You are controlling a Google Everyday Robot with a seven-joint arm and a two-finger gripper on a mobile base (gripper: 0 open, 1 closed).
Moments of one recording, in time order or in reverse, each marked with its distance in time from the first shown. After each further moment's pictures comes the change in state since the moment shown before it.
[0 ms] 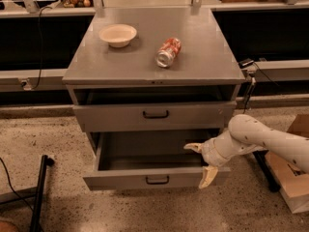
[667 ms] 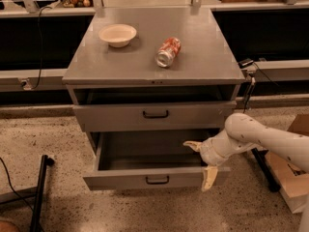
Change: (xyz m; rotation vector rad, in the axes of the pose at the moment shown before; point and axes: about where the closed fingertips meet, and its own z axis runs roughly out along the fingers) arm 0.001 -0.001 0.008 -0.038 0.014 0.006
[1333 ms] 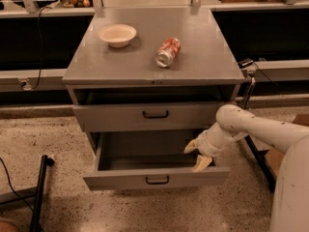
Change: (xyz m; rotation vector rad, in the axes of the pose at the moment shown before) arm 0.020 -0.031 0.006 -0.034 0.090 0.024
